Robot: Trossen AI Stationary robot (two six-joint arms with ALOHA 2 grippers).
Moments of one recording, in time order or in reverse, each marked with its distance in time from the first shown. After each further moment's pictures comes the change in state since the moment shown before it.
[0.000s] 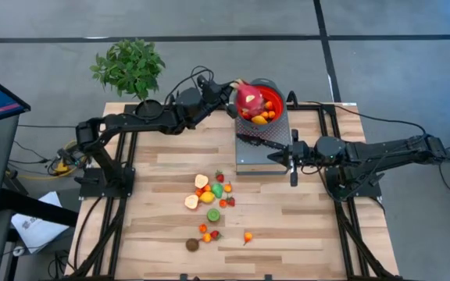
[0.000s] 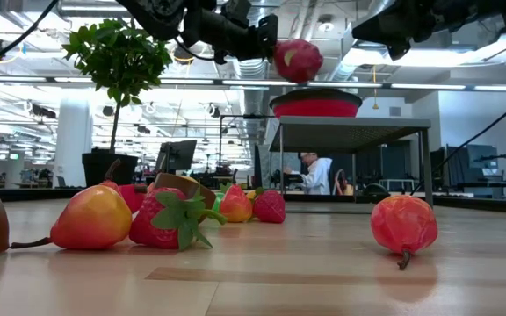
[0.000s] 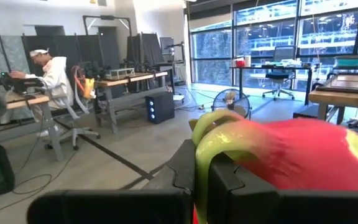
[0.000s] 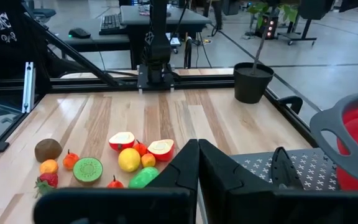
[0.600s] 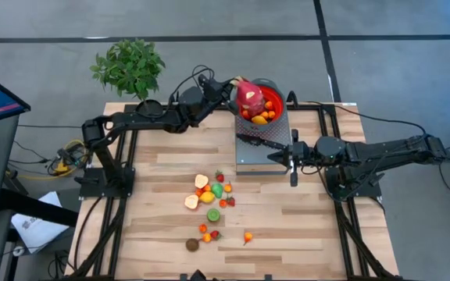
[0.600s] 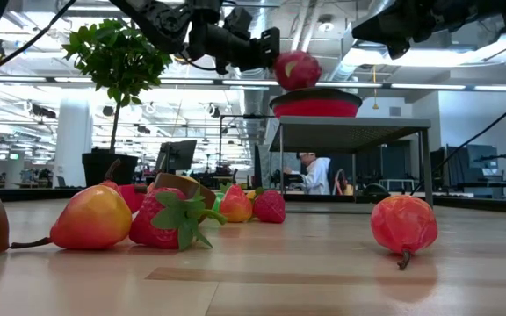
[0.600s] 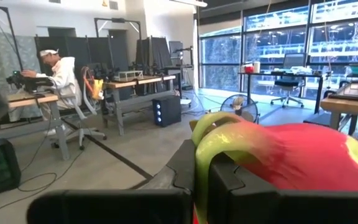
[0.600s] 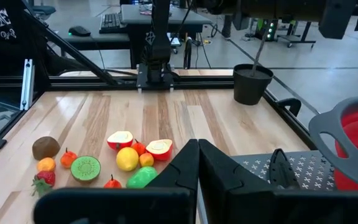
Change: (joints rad) left arm 0.034 0.066 0.000 0.091 -0.001 -0.016; right arm 0.000 0.000 0.000 0.001 0.000 -0.020
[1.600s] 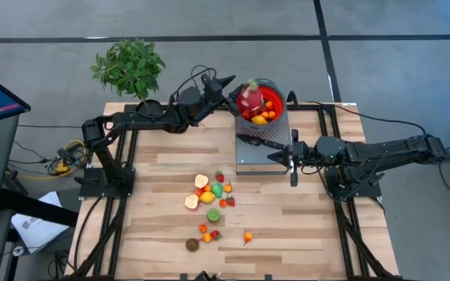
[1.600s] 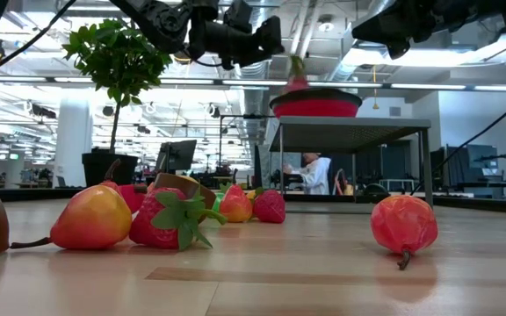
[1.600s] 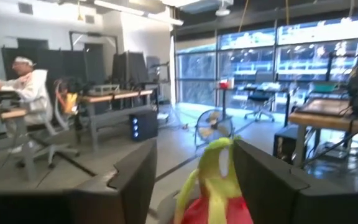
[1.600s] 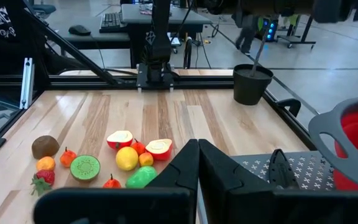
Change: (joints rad) left arm 0.001 0.000 0.000 0.071 0.110 -0.012; right arm 0.000 0.000 0.000 -0.001 0.000 -0.006
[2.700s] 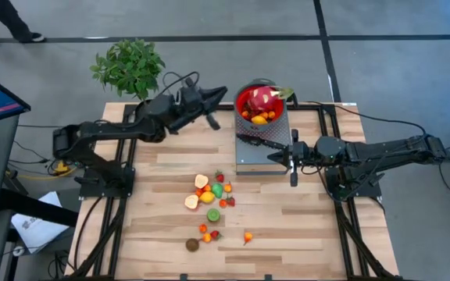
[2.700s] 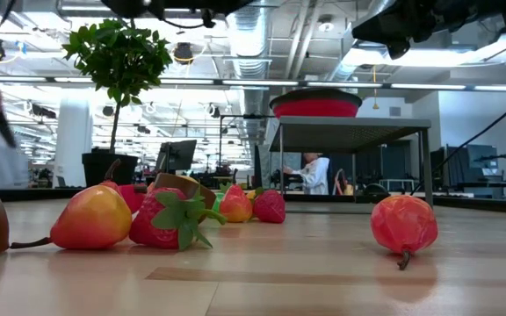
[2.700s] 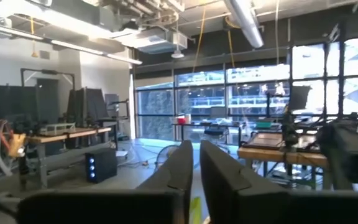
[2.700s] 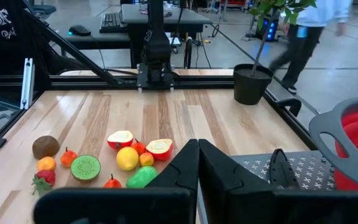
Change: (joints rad) left arm -0.110 -0.317 -0.178 0.009 0.104 0.018; right arm 0.001 0.000 0.000 0.000 0.000 0.002
